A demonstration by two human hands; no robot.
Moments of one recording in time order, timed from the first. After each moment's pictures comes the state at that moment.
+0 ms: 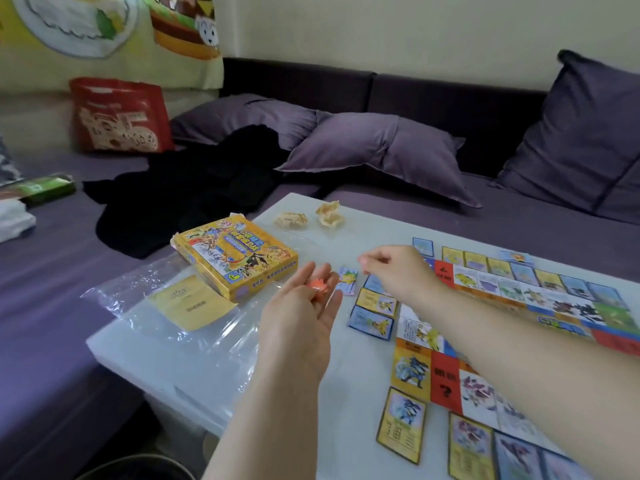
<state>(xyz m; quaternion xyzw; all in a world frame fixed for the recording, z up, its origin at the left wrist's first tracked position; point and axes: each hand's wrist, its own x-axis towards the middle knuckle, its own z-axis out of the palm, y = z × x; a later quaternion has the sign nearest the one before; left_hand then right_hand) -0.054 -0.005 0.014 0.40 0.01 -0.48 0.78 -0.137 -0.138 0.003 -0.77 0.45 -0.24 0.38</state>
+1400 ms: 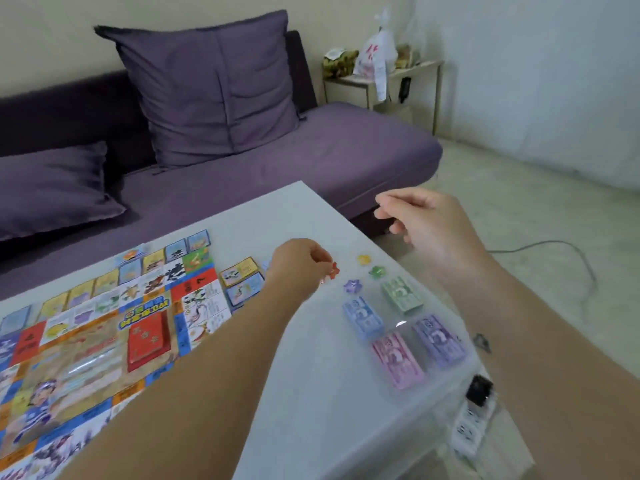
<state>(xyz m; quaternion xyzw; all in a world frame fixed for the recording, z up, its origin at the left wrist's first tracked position) -0.567 -0.140 -0.006 0.54 -0.78 -0.28 0.17 -0.711 -0.053 0.029 -0.37 0.62 -0.62 0.30</state>
